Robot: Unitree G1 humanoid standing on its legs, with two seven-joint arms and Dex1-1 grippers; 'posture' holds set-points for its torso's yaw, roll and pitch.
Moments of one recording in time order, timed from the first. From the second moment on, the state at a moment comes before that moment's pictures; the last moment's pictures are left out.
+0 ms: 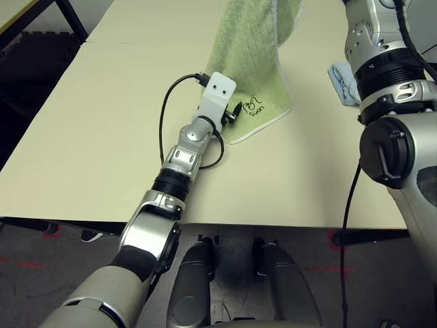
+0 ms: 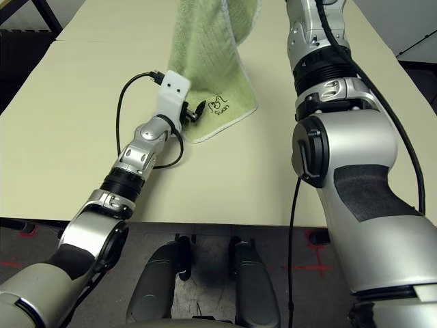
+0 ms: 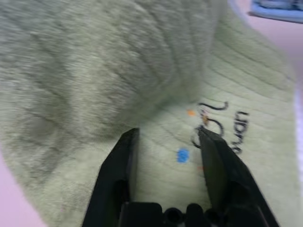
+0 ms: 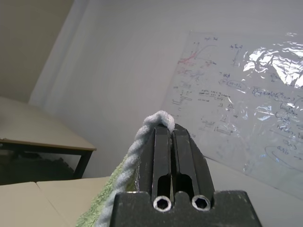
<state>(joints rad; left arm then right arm) -0.87 0.13 -0.14 0.59 0.06 0.10 -0.36 -1.60 -0.33 -0.17 1.10 0.16 -0.50 0.63</state>
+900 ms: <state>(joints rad) -0.71 0.36 -0.23 0.28 -0.02 0.29 -0.84 -1.55 -0.41 -0.17 1.11 0.14 -0.49 0.62</state>
